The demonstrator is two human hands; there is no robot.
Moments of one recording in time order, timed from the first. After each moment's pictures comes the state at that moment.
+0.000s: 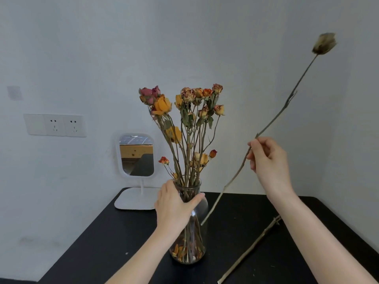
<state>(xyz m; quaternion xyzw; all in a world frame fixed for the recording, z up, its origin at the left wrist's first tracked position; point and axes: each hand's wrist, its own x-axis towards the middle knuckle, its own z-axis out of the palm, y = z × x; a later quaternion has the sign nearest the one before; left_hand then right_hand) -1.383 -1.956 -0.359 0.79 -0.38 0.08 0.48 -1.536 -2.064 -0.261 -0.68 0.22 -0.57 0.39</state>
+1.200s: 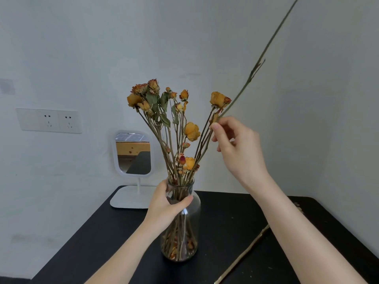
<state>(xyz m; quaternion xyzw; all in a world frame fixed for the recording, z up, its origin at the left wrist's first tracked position) -1.356 -1.953 -0.368 0.70 -0.40 -0.10 0.58 -1.503 -2.028 -0.230 -0.79 0.11 -0.56 0.21</state>
